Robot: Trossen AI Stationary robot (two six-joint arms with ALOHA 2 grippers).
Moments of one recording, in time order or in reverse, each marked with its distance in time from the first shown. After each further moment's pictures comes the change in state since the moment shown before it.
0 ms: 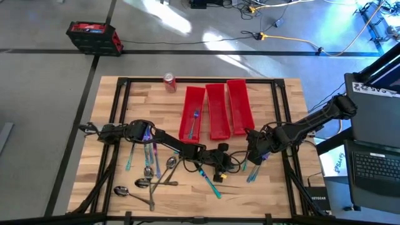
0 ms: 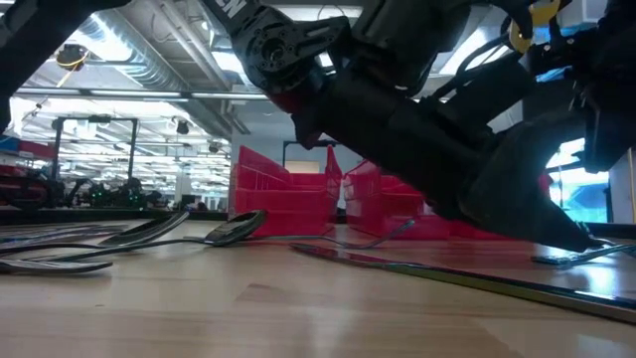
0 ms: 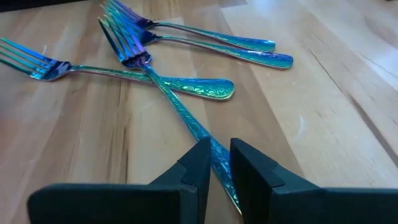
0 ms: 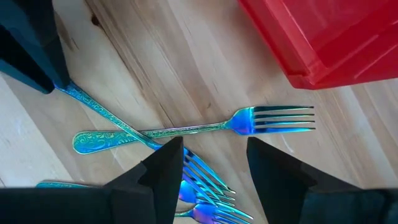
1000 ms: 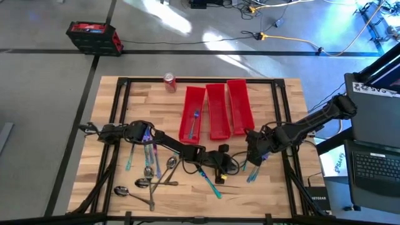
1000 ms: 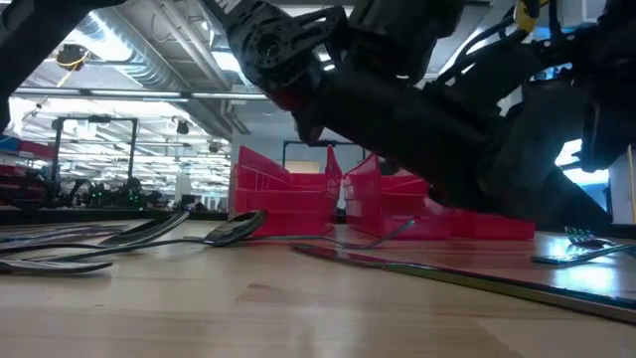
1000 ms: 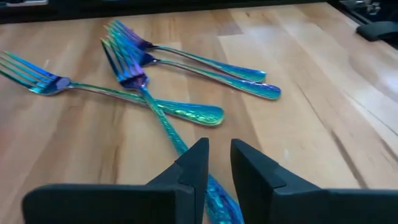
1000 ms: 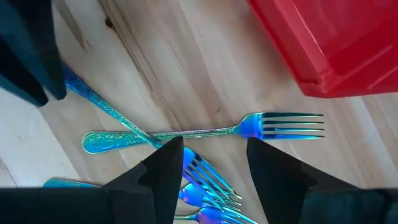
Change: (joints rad) left arm -0.016 0.000 0.000 0.057 -0.019 -0.068; right arm 0.000 0.000 0.000 0.029 -0.008 -0.032
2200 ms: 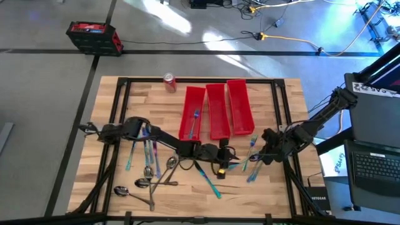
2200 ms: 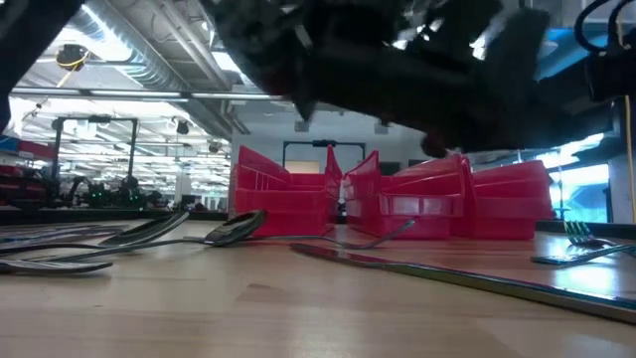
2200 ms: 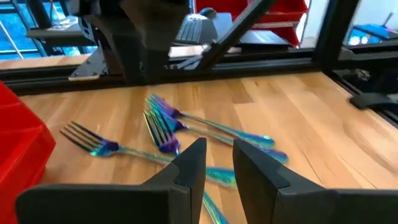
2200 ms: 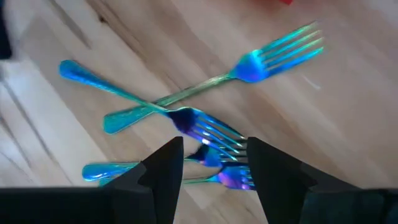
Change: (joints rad) left arm 0.032 -0.050 -0.060 0.212 -0.017 0.032; right arm 0.233 -0.362 -0.229 0.015 0.046 0.508
